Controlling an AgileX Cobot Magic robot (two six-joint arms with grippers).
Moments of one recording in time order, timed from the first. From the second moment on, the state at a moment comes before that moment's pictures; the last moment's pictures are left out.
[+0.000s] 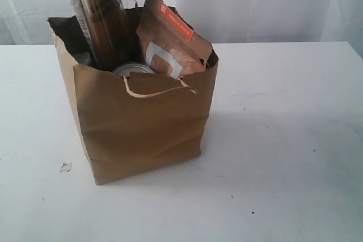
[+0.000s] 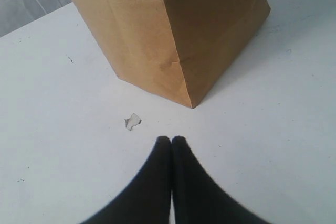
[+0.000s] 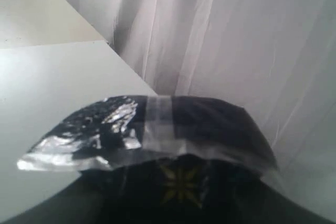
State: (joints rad) left arm -0.56 0.00 0.02 0.00 0.39 0.23; right arm 0.78 1.79 -1.85 0.27 0.38 -0.48
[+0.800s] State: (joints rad) left arm -0.56 0.00 0.02 0.00 0.39 0.23; right arm 0.78 1.76 -1.57 0.28 0.20 -0.48
